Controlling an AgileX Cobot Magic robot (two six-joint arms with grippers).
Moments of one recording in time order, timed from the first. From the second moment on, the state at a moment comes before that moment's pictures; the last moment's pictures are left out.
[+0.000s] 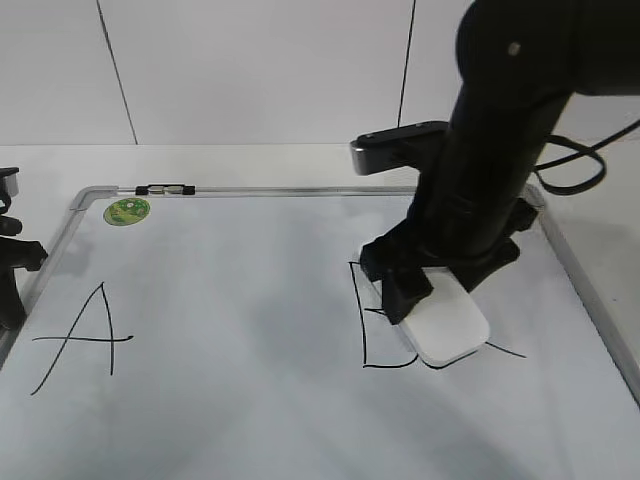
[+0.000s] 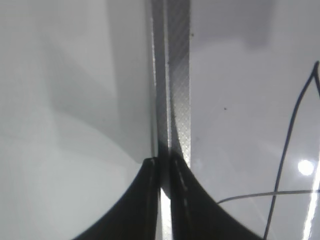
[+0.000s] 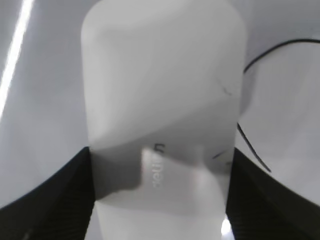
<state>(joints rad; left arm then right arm) 0.03 1.87 -1.12 -0.20 0.88 0.18 0.55 1.76 -1.32 0.05 1.09 0.09</state>
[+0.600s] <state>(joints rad) 0.03 1.87 -1.12 -0.20 0.88 0.18 0.62 2.02 -1.47 0.10 1.06 0.01</state>
